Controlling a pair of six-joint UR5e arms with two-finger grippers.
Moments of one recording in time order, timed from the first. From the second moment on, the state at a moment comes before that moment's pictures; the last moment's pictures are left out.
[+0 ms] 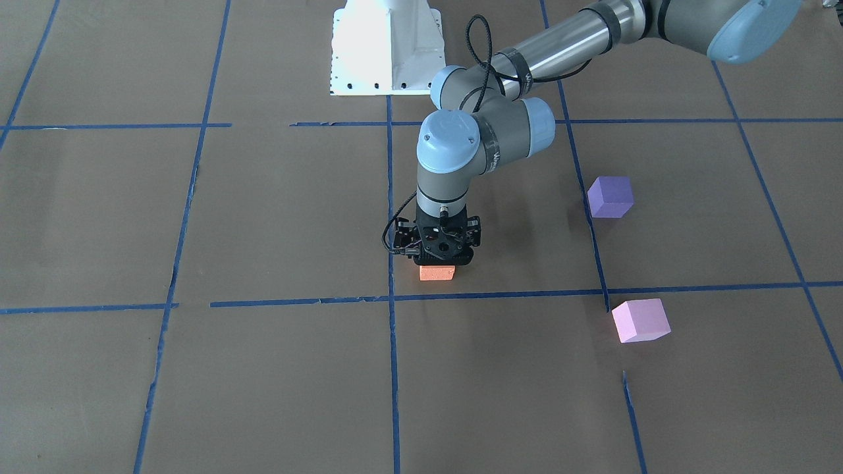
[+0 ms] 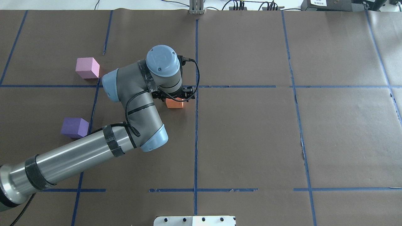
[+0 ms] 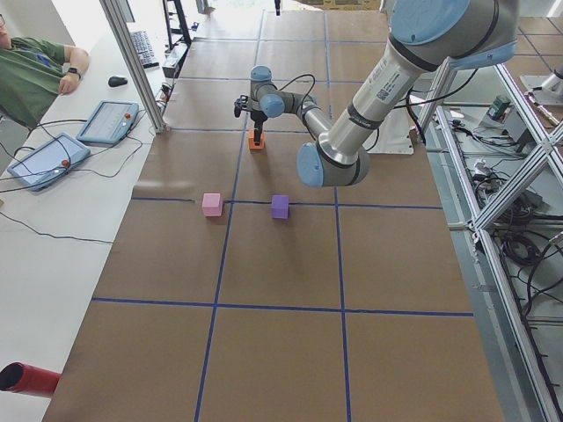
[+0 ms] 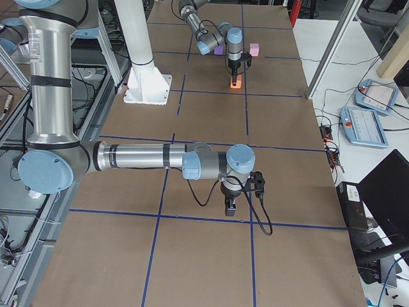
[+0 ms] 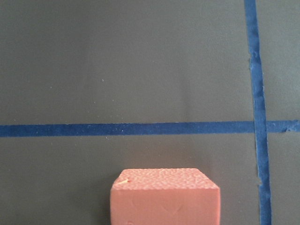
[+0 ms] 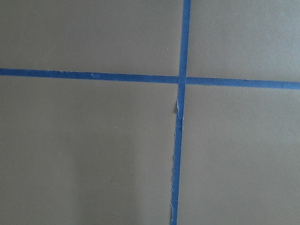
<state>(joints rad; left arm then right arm) -0.59 -2.43 -1.30 -1.75 -1.87 -1.13 1.48 -1.60 1.64 -1.56 2.36 0.06</state>
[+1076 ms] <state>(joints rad) -0.66 -2.36 -1.51 -1.61 -1.94 -1.12 1.48 -1.60 1.64 -1.56 2.36 0.06</state>
